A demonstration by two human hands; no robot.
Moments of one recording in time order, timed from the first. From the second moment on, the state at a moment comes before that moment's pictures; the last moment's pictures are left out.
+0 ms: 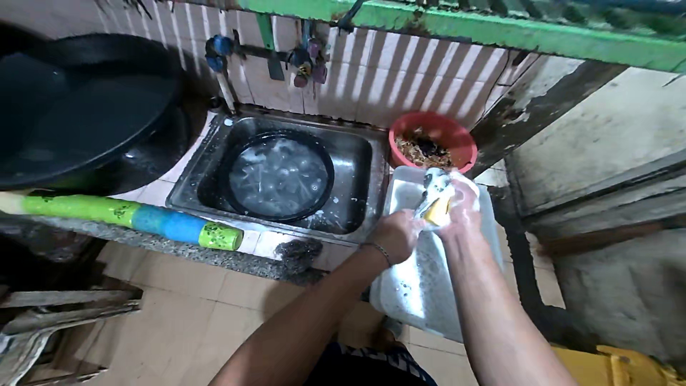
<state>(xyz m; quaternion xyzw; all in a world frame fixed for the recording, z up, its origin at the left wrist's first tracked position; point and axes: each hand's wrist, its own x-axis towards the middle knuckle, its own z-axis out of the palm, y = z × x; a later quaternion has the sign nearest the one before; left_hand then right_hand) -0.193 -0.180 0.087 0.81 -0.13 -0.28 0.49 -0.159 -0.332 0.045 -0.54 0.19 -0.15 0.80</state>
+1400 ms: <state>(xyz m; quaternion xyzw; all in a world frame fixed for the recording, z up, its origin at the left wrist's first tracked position) -0.090 -0.149 0.055 0.66 0.09 -0.12 0.74 -0.164 -0.387 0.013 -0.93 0.11 0.08 0.35</state>
